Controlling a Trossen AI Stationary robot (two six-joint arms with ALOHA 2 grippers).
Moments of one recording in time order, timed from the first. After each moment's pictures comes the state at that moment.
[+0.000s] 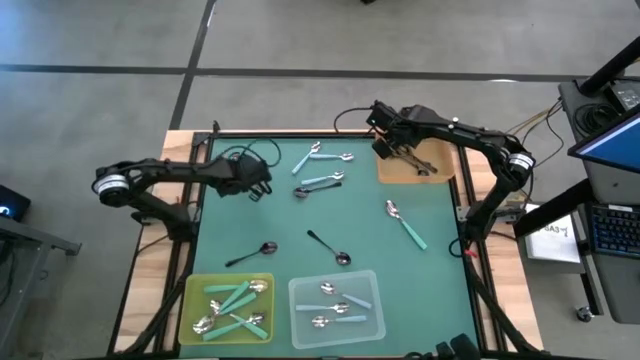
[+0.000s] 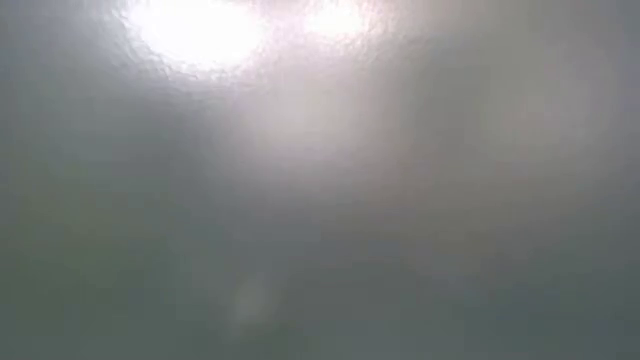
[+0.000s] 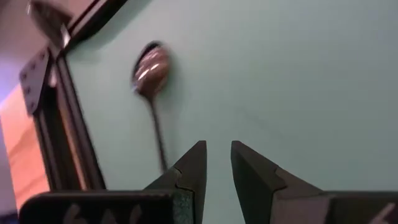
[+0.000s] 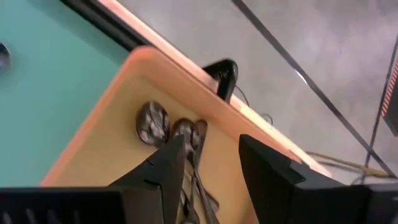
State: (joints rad) left arm 0.45 1.42 0.68 -0.68 -0.60 -0.51; right arm -0.63 1.66 1.38 -0.98 0.55 0.21
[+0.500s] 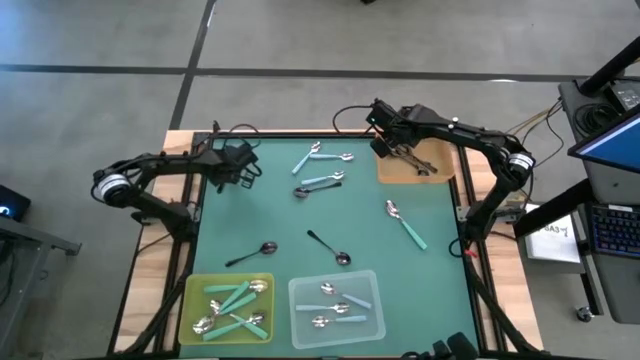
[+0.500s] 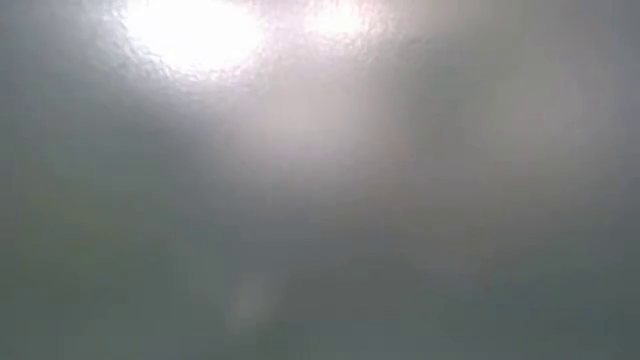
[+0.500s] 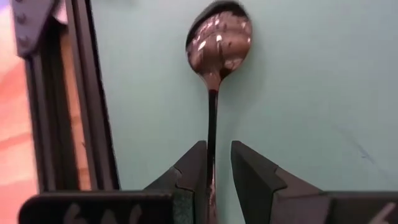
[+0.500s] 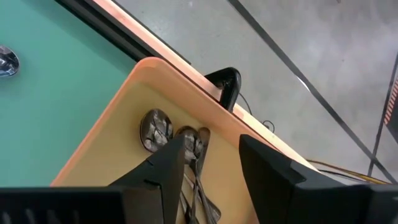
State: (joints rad) left arm 0.72 1.42 0.60 -0.56 -0.52 -0.51; right arm -0.63 1.67 1.38 -0.94 0.54 0.18
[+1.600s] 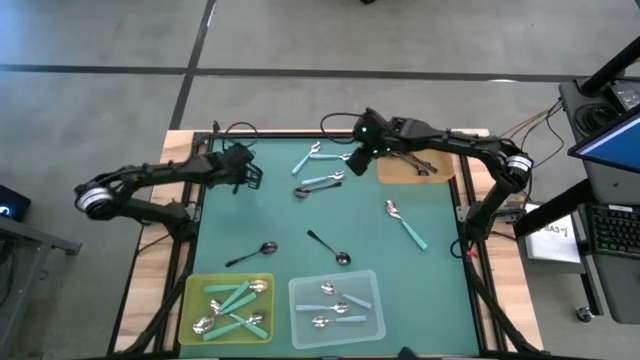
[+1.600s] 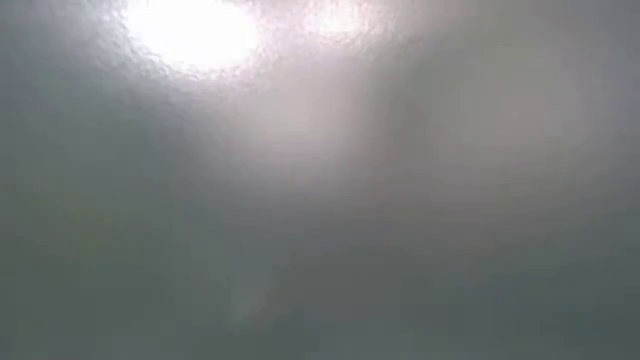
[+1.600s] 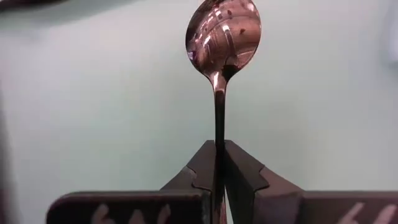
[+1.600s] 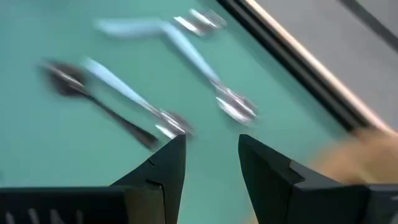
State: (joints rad) left arm 0.64 1.23 0.55 -0.41 -0.31 -0.53; right arm -0.50 1.67 1.32 -0.60 0.04 0.17
